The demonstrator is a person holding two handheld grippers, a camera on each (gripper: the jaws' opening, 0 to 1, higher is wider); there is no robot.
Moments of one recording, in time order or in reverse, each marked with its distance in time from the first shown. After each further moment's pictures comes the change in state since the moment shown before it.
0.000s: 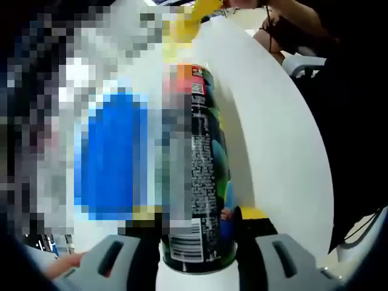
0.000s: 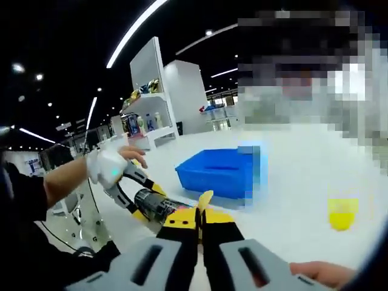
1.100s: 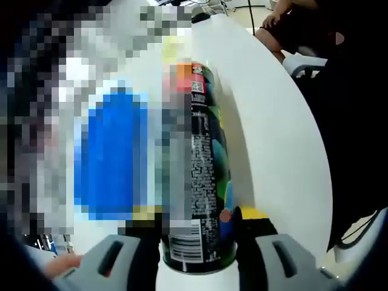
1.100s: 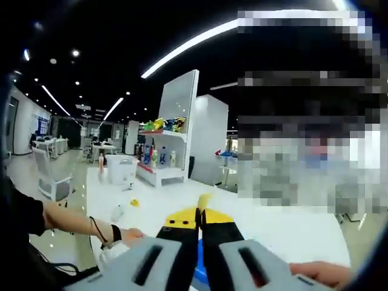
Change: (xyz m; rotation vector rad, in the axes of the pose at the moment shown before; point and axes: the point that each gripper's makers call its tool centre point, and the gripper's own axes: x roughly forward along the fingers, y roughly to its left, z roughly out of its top) left arm 0.001 0.000 0.000 -0.009 0.021 -0.020; right arm 0.061 0.056 0.221 -0.324 -0.158 0.029
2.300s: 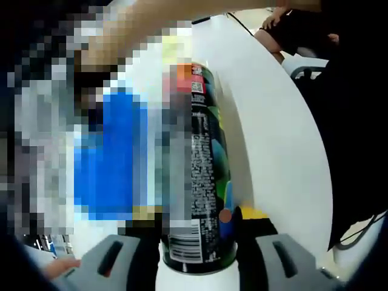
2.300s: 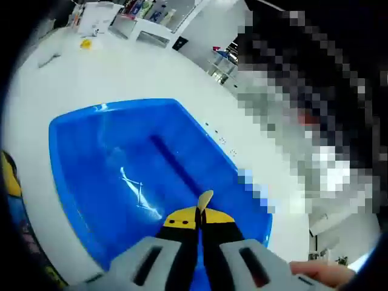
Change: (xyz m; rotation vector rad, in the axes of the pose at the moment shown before) left arm 0.000 0.000 0.000 -0.001 -0.015 -0.004; right arm 0.166 -0.070 -0.323 -0.458 0.743 -0.209
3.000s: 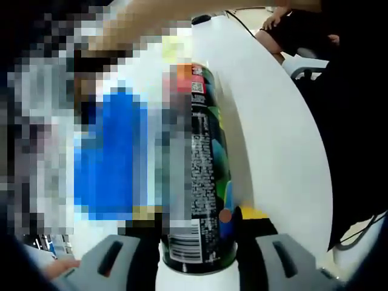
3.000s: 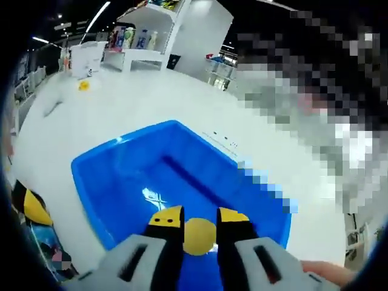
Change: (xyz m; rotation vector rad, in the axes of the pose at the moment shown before) left arm 0.001 0.002 0.000 -0.004 -0.002 0.000; right arm -0.028 0.011 0.009 0.248 -0.105 0.149
